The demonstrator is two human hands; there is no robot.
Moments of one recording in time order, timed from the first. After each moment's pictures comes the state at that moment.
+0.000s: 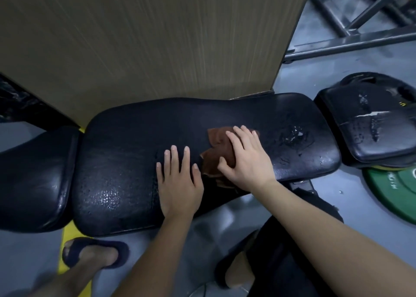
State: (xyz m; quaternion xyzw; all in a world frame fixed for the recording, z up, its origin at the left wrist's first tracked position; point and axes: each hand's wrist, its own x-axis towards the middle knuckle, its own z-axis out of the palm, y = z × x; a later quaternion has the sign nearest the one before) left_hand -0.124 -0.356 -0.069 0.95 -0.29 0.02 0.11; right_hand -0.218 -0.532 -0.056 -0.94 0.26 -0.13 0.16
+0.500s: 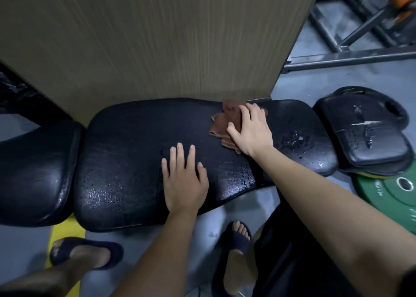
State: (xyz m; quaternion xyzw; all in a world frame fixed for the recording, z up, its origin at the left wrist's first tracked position) left_hand -0.122 -0.358 -0.059 0.95 -0.29 -0.01 0.13; right_hand -0.162 -0.583 -0.041 -0.92 0.34 -0.11 0.18
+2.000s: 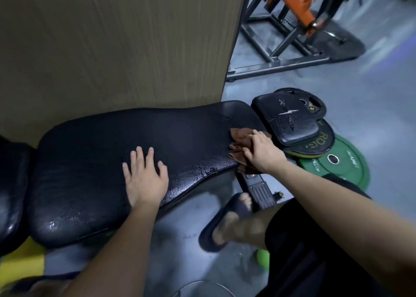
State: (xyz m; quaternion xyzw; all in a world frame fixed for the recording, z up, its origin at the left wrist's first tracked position) left_hand -0.121 -0.355 -0.052 0.94 -0.30 -0.03 0.16; right_hand -0.345 -0.610 -0.011 -0.89 0.42 0.05 0.14
